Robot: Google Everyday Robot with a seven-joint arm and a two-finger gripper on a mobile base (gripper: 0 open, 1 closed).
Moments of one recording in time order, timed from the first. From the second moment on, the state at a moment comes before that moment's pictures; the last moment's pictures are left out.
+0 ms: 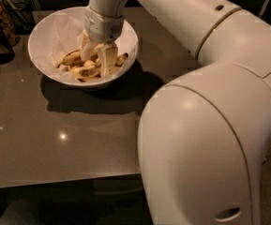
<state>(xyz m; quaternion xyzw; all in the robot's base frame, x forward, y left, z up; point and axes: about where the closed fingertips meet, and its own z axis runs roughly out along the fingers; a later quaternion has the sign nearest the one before) 0.620 0.095 0.889 -0.91 0.38 0.08 0.13</state>
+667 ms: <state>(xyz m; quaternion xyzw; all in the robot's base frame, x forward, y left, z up) 0.621 0.091 0.886 -0.91 0.38 0.08 0.13</state>
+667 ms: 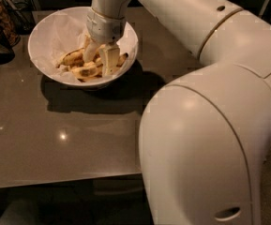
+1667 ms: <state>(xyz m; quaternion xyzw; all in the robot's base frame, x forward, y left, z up) 0.614 0.092 0.886 -0.91 0.37 0.08 0.14</state>
